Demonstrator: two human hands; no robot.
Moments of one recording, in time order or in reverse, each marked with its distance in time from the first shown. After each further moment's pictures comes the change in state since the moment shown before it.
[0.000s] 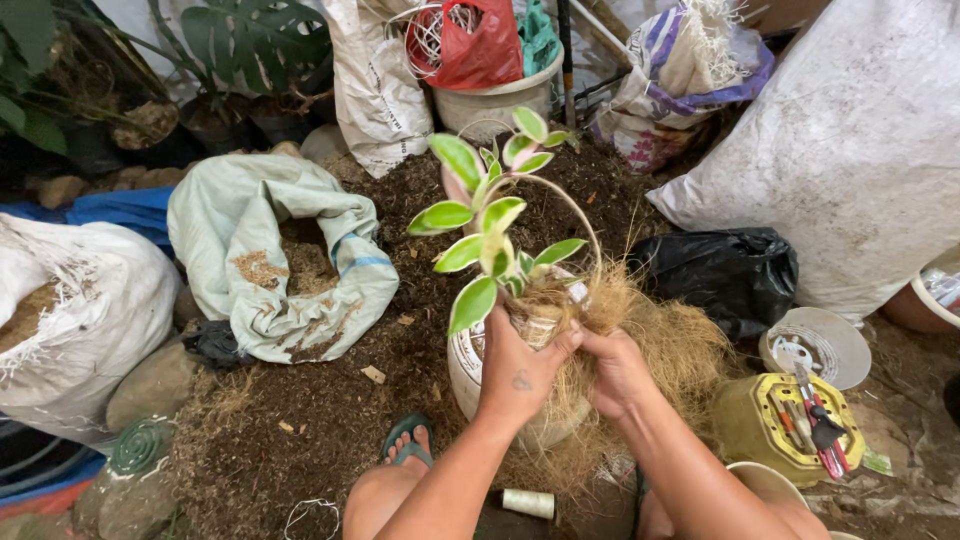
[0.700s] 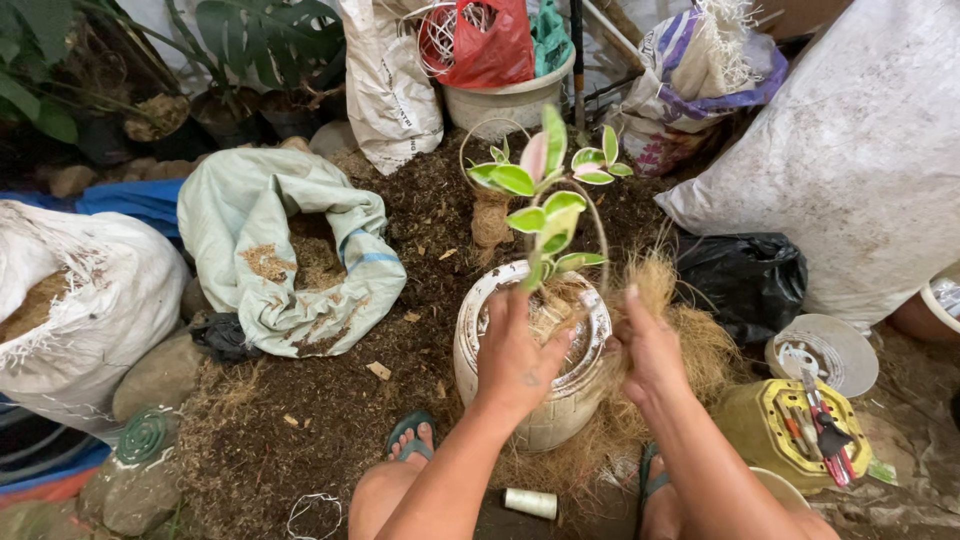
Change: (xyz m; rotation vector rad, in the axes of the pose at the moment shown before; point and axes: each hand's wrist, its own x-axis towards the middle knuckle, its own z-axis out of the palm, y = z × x) left_hand 0.005 -0.015 -0.011 0.259 -0.129 -0.054; right_hand 0.005 -0.025 -0.003 -0.065 0.295 -0.064
